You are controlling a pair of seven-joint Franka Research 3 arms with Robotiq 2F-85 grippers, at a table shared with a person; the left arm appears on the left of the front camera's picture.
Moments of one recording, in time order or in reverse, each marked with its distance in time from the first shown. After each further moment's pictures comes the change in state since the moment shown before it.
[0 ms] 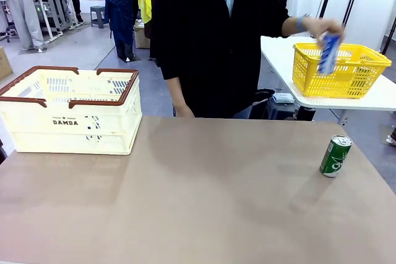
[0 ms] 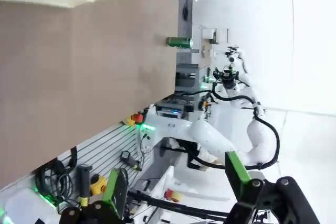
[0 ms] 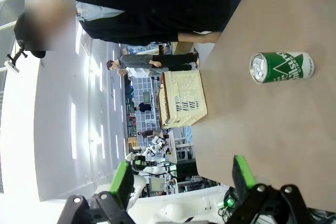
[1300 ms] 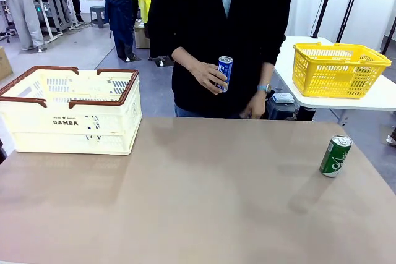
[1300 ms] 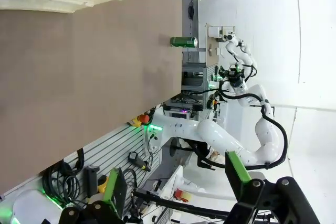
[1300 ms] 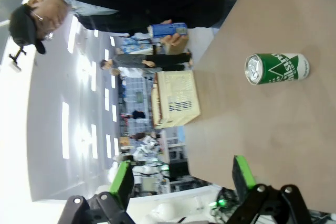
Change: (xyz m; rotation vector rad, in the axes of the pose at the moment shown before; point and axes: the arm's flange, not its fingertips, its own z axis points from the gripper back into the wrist) left arm 0.000 -0.024 0.003 0.050 -0.007 -0.054; right arm 0.001 0.006 -0.007 -0.053 0.007 0.033
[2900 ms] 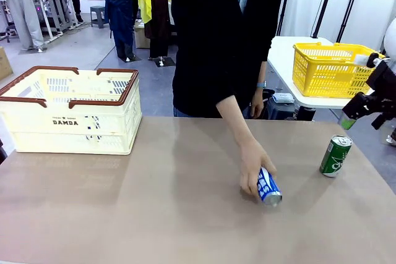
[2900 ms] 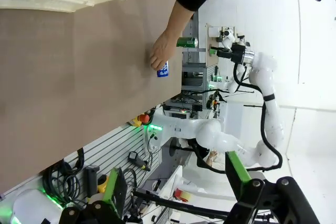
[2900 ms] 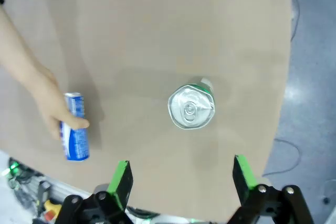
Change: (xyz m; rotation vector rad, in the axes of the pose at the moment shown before) left arm 0.000 0.001 0.000 0.000 0.000 0.005; right arm 0.028 0.081 -0.219 -1.051 0.385 0.629
